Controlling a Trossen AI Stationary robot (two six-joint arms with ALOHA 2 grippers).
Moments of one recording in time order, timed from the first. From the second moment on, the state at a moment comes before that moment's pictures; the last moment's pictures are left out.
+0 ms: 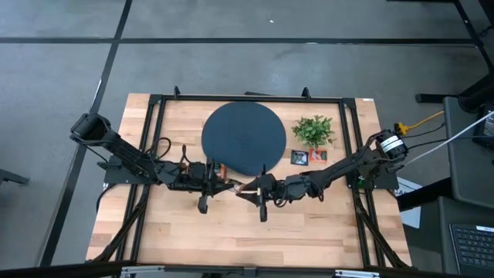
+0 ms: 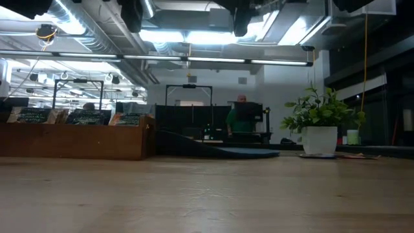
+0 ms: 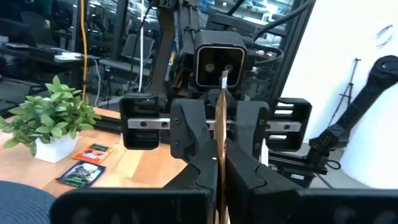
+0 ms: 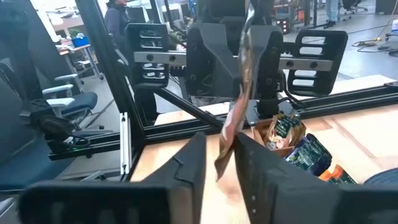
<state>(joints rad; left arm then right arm) -0.43 1.33 0.51 0.92 -0.42 -0.22 0.38 1.75 0.95 0.77 0.35 0.22</state>
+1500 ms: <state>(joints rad) -0.31 1.33 0.76 0.22 -0.08 -0.46 0.38 1.75 0.95 0.44 0.27 0.41</state>
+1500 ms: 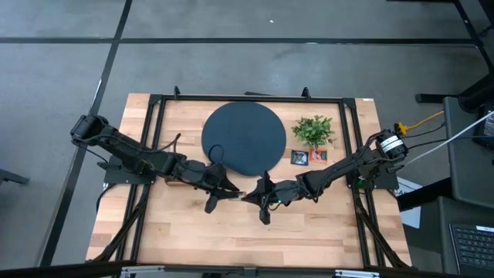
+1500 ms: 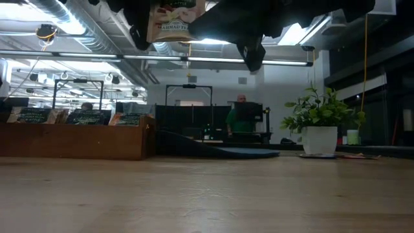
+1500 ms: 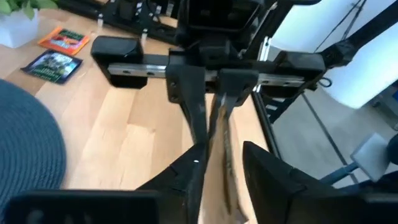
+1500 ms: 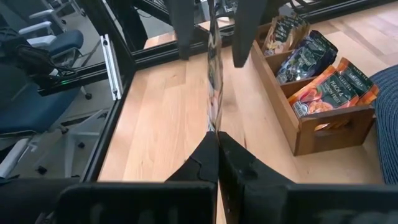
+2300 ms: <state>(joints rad) -0.43 1.16 0.76 -0.21 -0.36 -0.59 0.38 1.75 0.95 0.28 0.30 0.44</state>
